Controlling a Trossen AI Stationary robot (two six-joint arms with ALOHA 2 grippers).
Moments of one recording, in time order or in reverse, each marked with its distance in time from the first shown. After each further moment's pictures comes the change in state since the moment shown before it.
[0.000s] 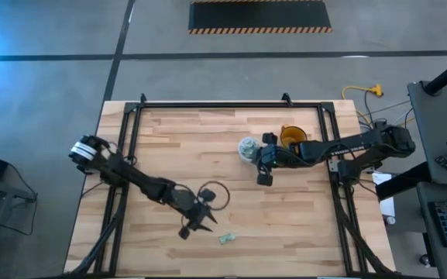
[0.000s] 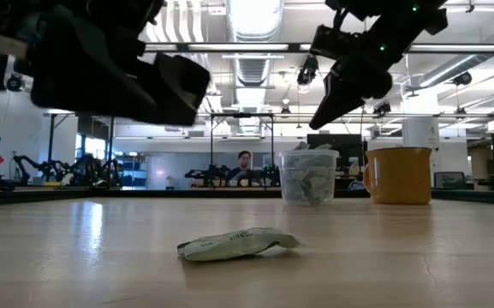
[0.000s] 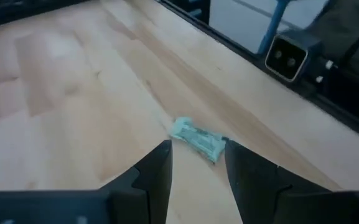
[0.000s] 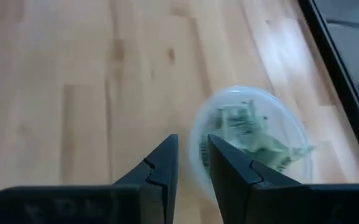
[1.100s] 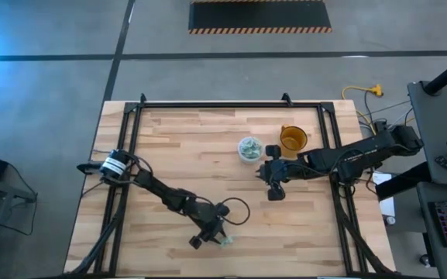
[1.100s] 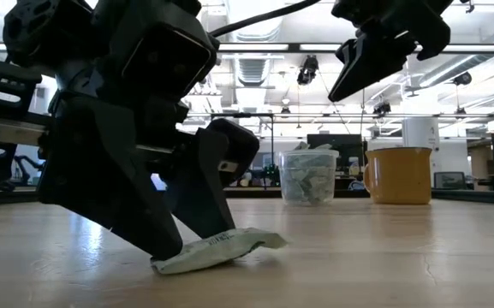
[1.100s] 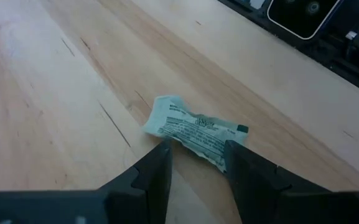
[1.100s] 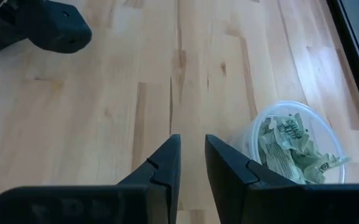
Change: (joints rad) left arm -0.012 0.351 0.234 -0.032 0.132 0.016; right arm 0.187 -0.093 0.024 -0.119 -0.007 0.024
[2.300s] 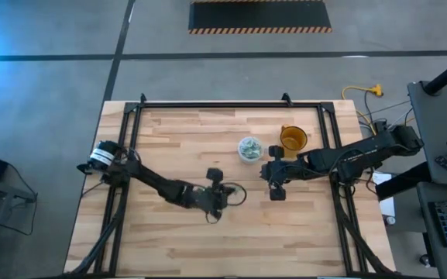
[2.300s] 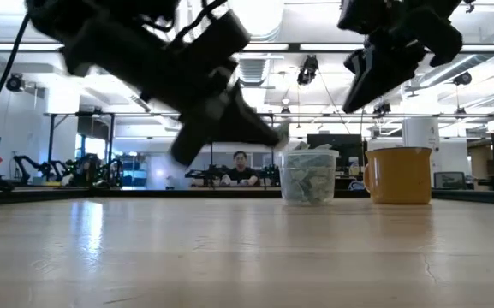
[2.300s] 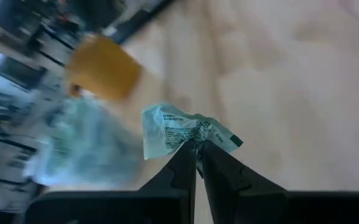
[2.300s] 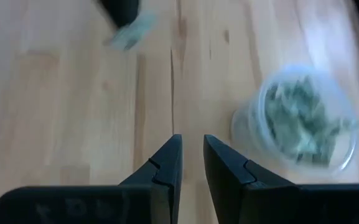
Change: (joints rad) left arm 0.066 -0.152 -0.007 -0.052 -0.888 0.240; right arm 0.000 0.000 -0.004 -0.080 -0.002 0.062
